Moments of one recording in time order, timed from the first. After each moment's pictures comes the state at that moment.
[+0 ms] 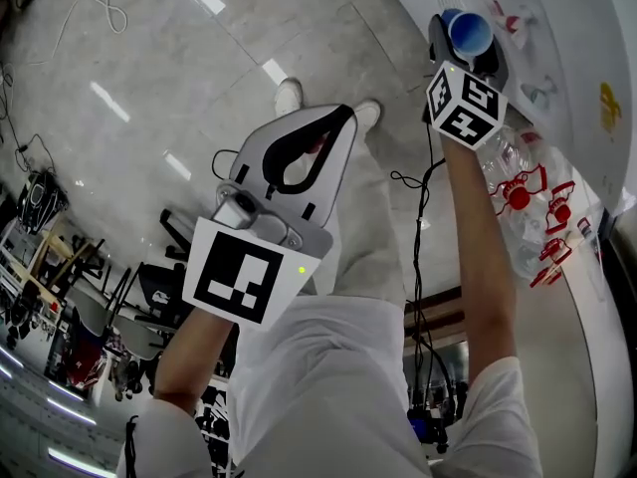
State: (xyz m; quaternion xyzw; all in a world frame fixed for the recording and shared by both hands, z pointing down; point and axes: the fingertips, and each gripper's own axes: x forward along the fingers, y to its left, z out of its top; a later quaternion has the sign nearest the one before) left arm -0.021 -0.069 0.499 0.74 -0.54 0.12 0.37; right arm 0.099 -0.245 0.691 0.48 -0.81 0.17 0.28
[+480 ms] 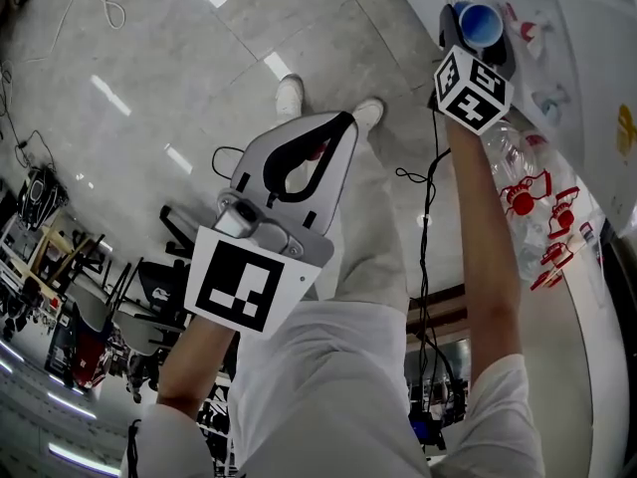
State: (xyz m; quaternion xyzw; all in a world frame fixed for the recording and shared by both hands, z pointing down) left arm -0.023 -0.068 0.518 0.73 -0.55 0.12 0.39; right arm 0.104 -0.271 0.723 0.51 -0.79 0.17 0.28
